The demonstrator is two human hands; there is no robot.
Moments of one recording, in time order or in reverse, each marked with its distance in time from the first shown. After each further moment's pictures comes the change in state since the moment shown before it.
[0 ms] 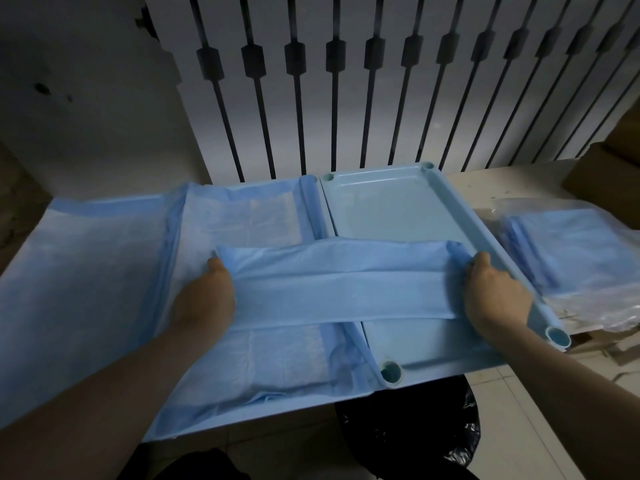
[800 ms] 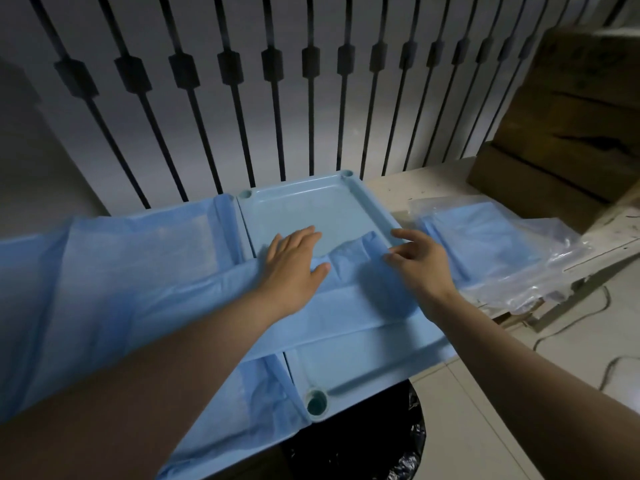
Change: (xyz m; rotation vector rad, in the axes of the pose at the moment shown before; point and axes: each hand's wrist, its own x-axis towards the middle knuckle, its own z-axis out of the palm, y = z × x) left_hand 0.002 0.204 -0.003 -0.417 -0.076 0.742; right_hand 0.032 0.011 -0.021 1.057 -0.035 0.150
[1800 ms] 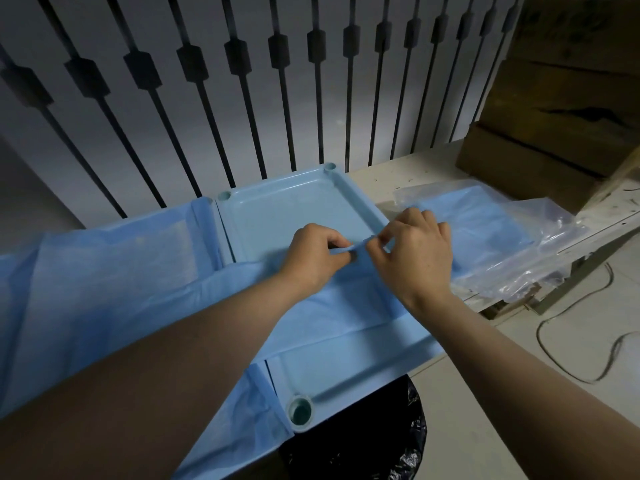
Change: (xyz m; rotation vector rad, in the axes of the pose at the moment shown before) left_hand 0.035 0.052 0.018 -0.509 0.015 -0.096; right_hand -0.008 -0.015 -0.003 -0.758 0.289 -0.476
